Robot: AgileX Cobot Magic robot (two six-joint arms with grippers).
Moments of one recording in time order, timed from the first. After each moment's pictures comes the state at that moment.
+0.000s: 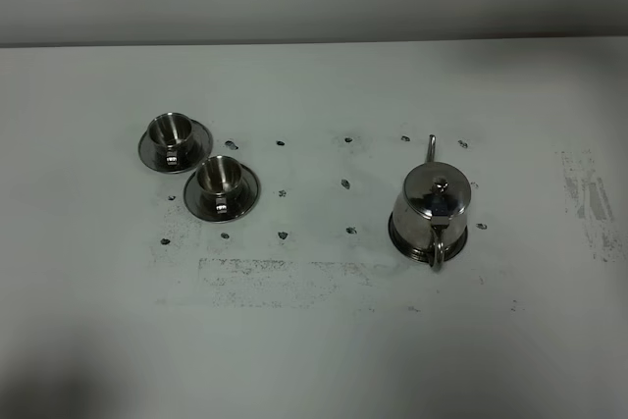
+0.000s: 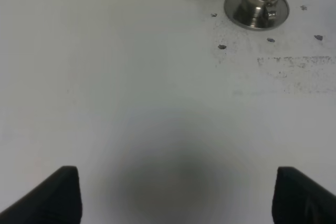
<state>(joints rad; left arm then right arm) -0.01 0.00 -0.46 -0.06 1.07 0.08 0.11 1.92 -1.98 0.76 1.22 -0.45</state>
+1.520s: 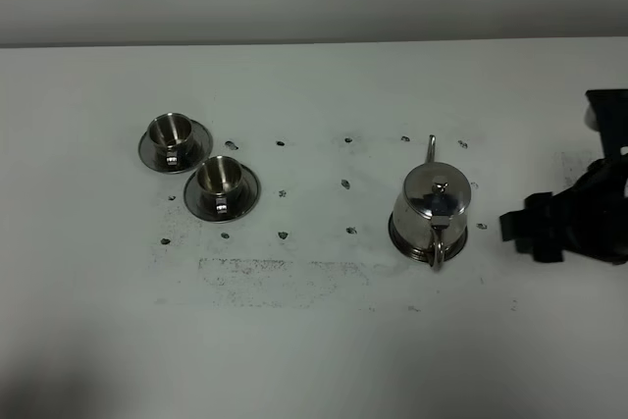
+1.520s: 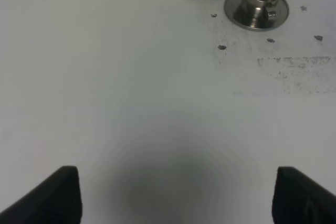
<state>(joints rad) -0.01 0.00 -0.46 -0.06 1.07 0.08 0.41 1.30 -0.79 0.04 0.73 0.22</state>
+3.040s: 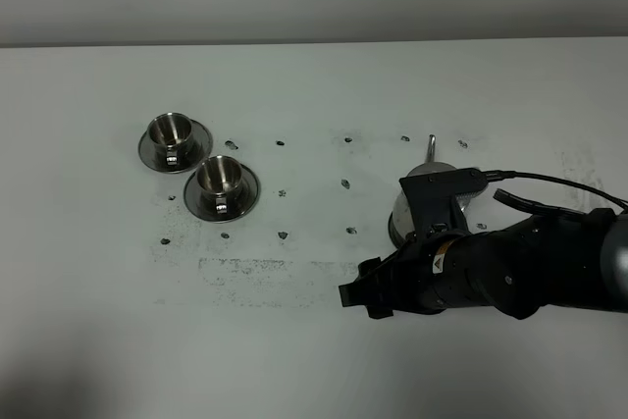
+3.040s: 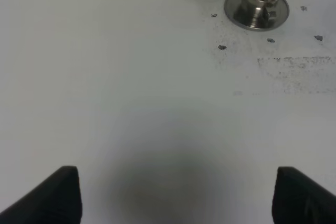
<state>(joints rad) -0.01 0.00 -0.46 -0.06 1.07 0.08 0.73 1.74 -0.74 0.23 0.13 0.18</state>
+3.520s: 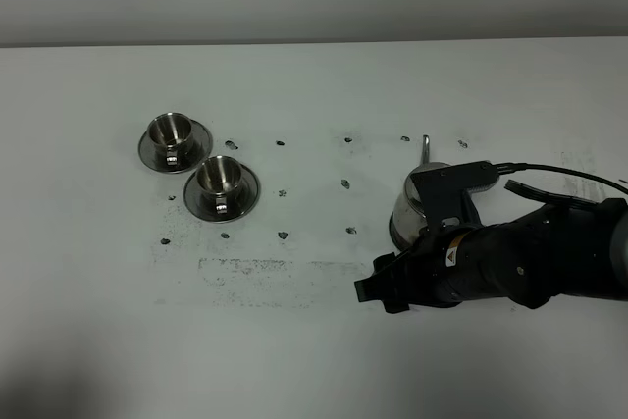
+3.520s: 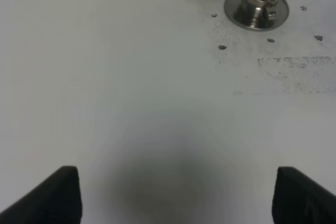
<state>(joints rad) -0.01 0.00 -0.46 -0.06 1.07 0.08 0.67 1.74 -0.74 0.16 0.16 0.18</state>
